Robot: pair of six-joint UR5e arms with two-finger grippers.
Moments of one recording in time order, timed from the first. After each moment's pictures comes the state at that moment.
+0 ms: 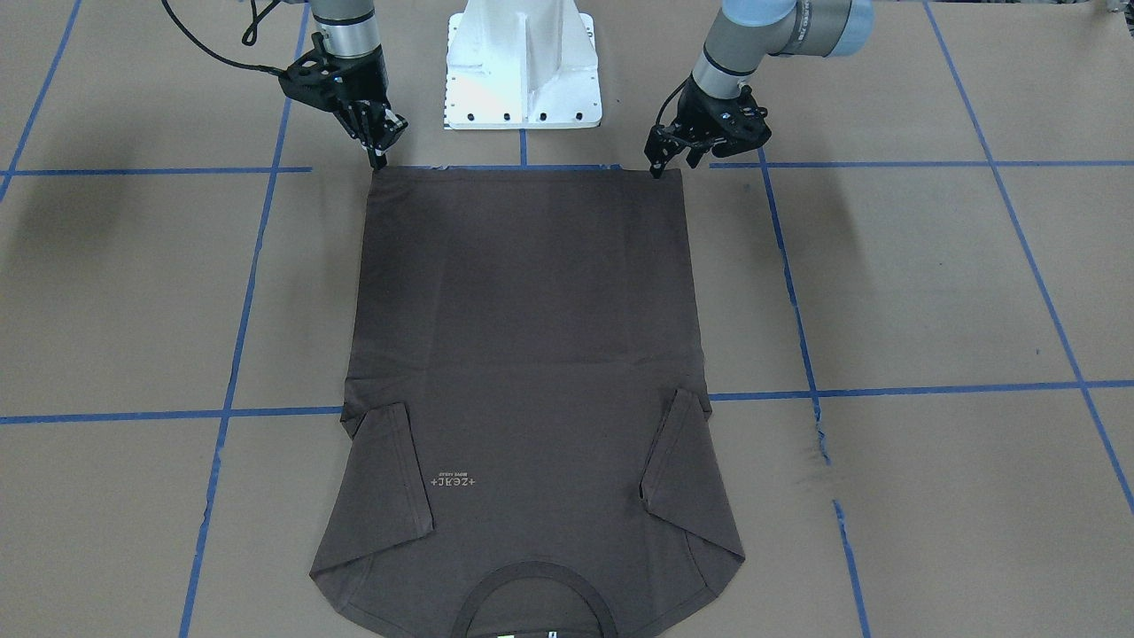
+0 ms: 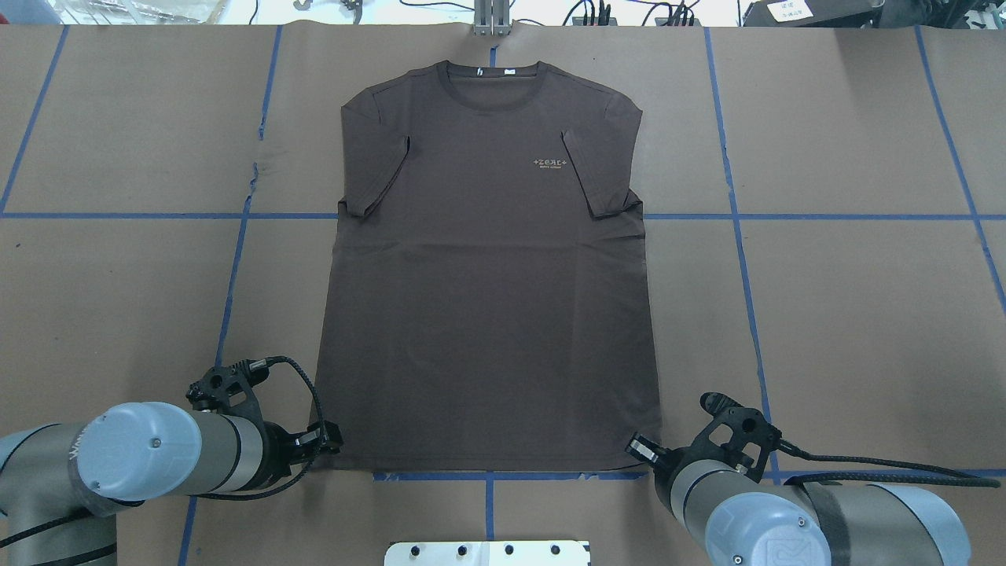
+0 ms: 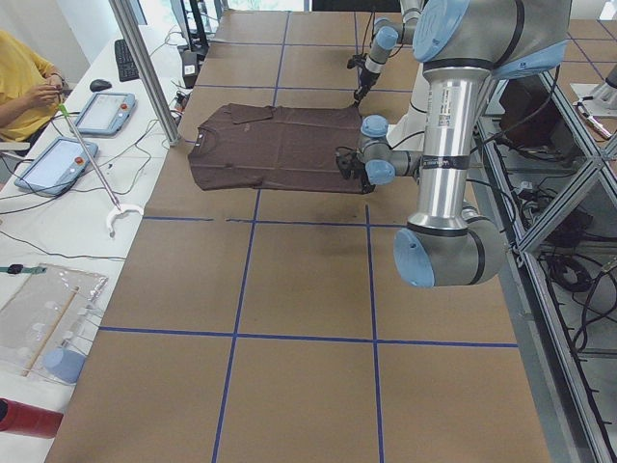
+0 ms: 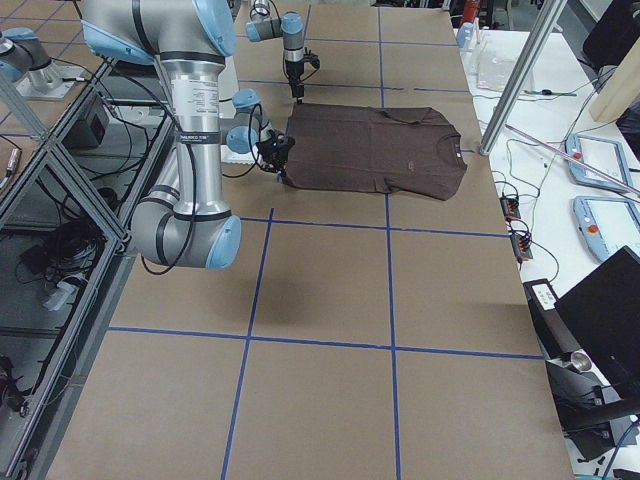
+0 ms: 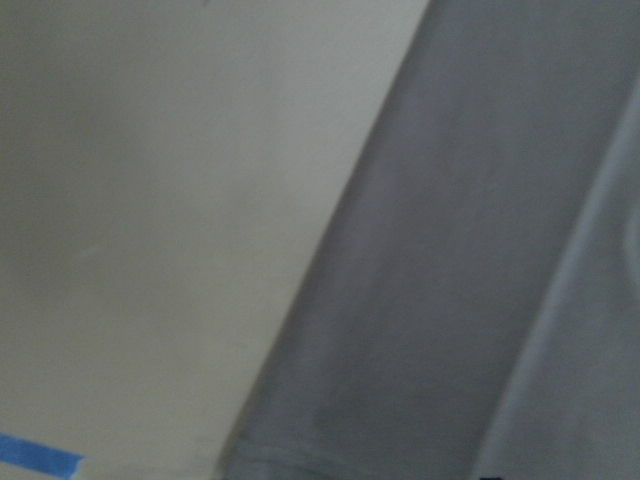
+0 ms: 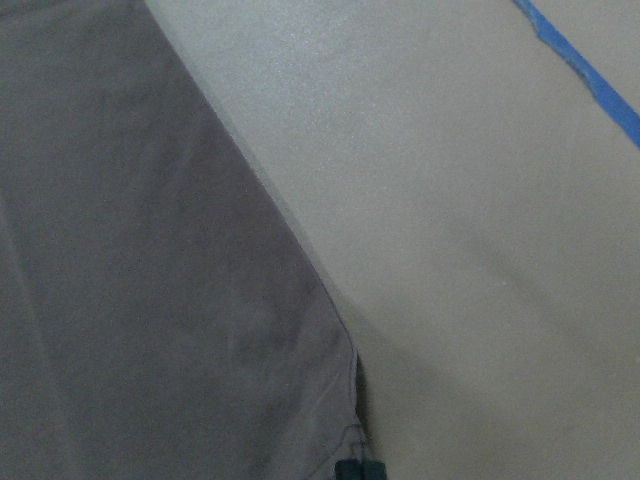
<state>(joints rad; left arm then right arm) -0.23 -1.66 -2.01 -1.99 -1.70 -1.83 0.06 -1.46 2.15 -1.50 1.32 2.12</state>
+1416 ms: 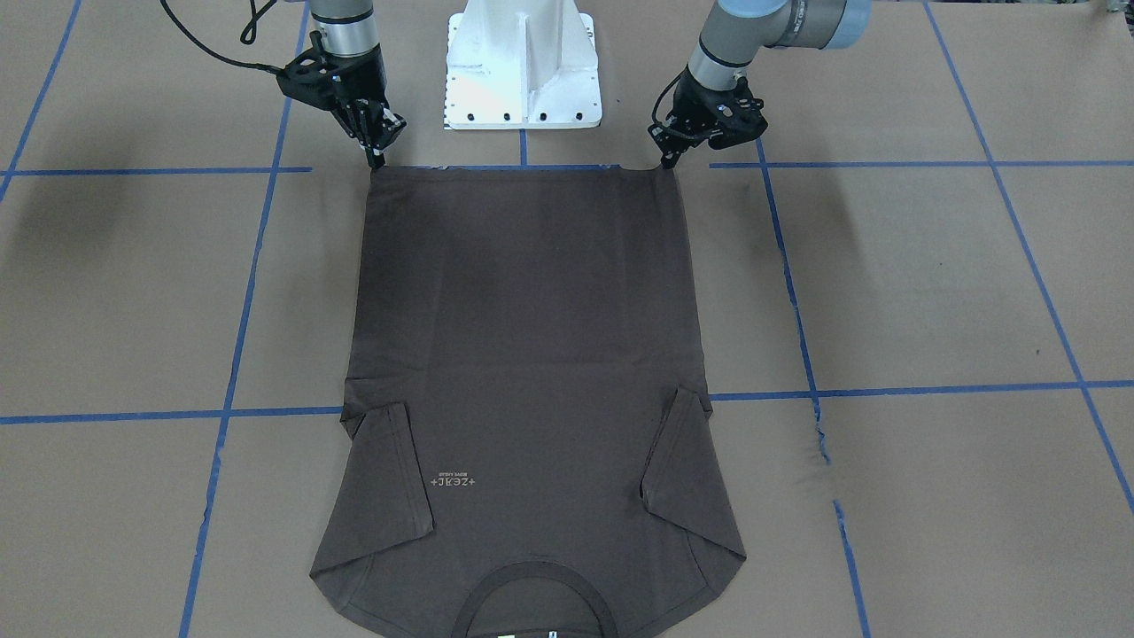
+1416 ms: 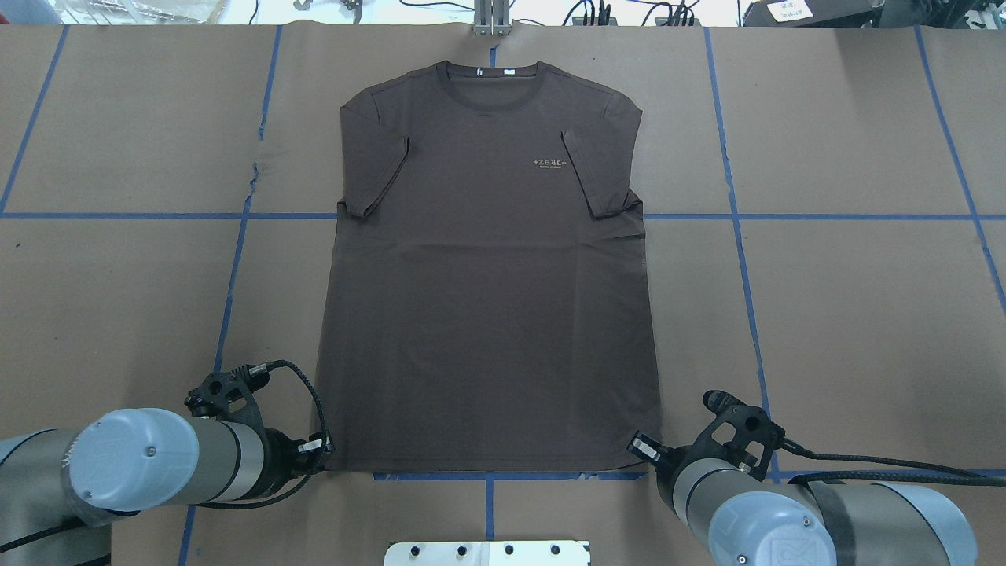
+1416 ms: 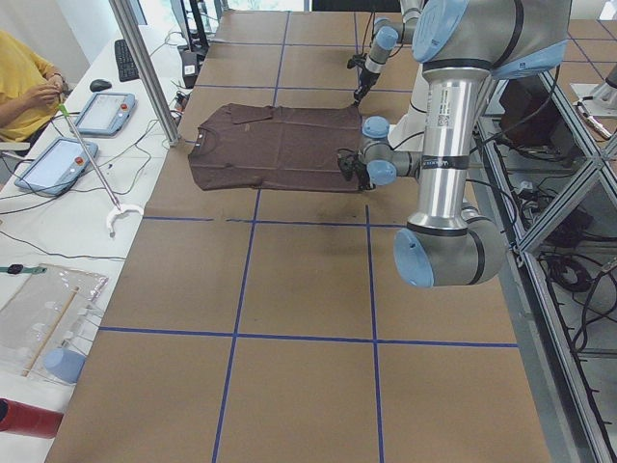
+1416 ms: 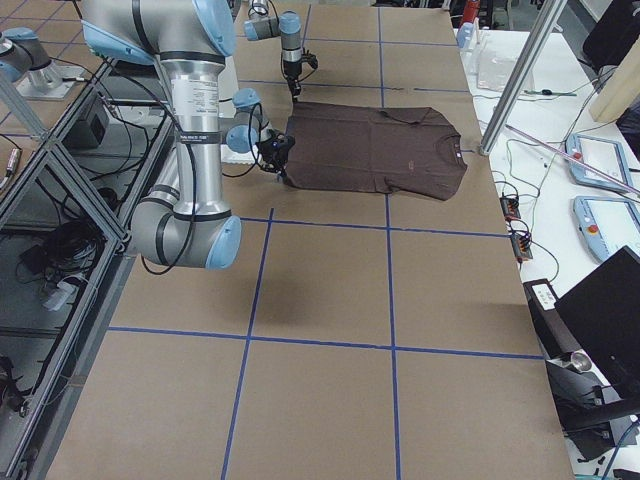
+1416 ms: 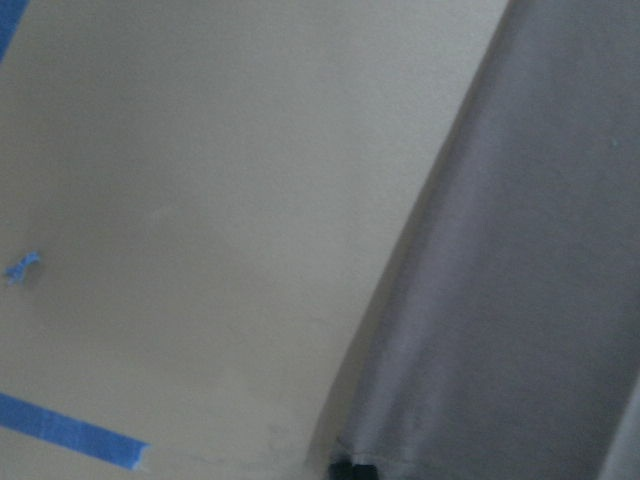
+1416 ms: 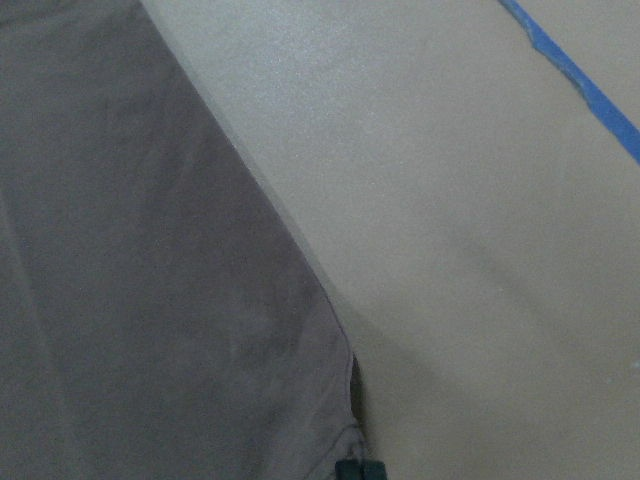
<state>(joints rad) -0.22 -1.66 -2.07 -1.94 -1.71 -1.87 0.06 -1.46 2.17 -1.51 1.32 2.12</state>
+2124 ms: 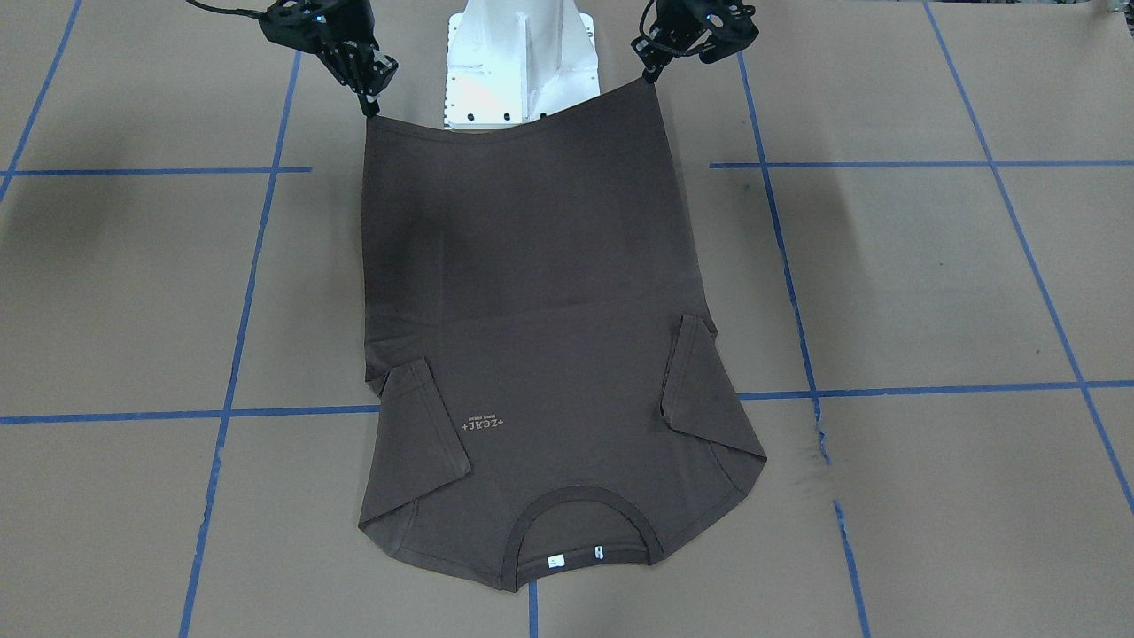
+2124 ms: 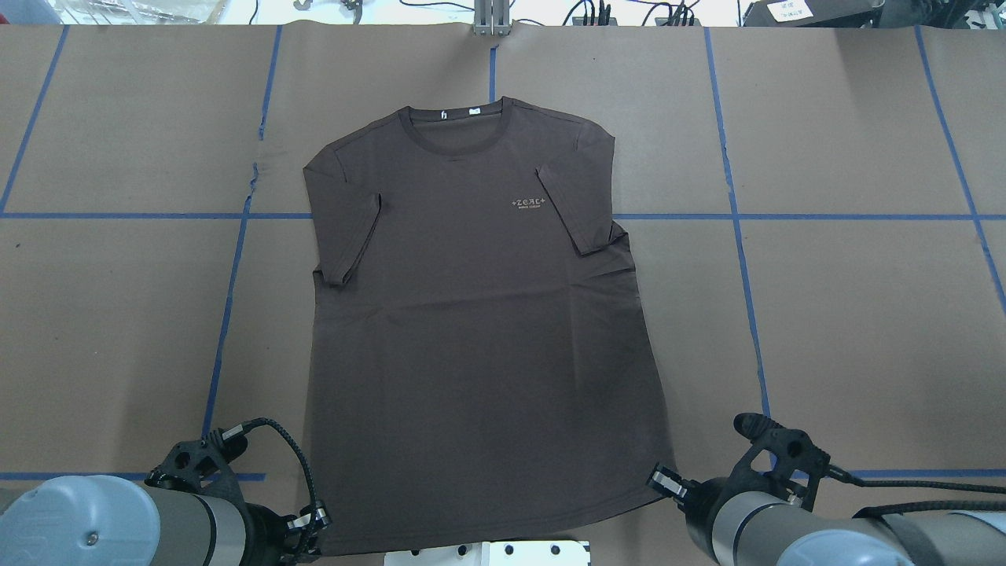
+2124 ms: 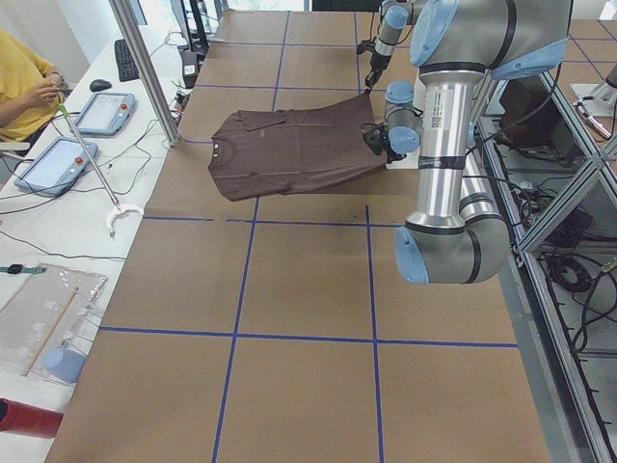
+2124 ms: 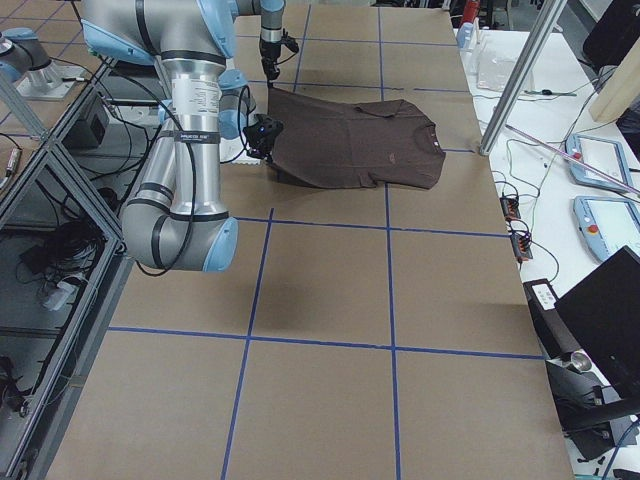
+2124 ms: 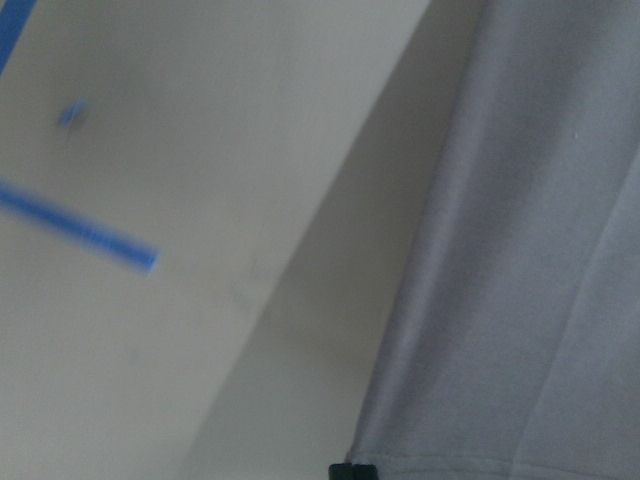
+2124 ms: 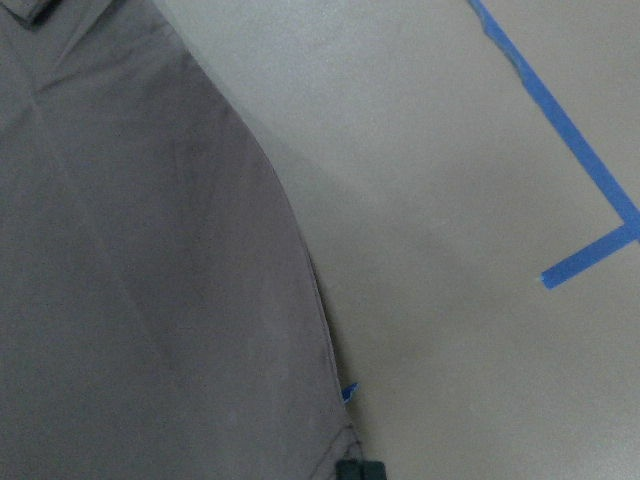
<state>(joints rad) -0.09 -1.67 -2.32 -1.69 -1.73 -2.10 0.01 -1.52 2.38 -1.62 1.35 2.13</state>
